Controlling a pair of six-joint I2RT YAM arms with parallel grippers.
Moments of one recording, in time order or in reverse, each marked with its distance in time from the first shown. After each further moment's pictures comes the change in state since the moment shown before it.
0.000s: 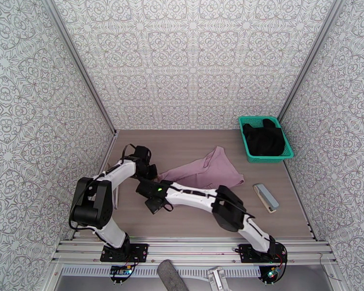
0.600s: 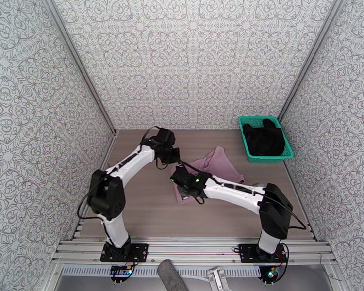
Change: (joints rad) left arm -0.250 0.225 0.462 -0.090 0.034 0.007; right arm -0.185 -0.458 -0.536 0.077 0.215 0.089
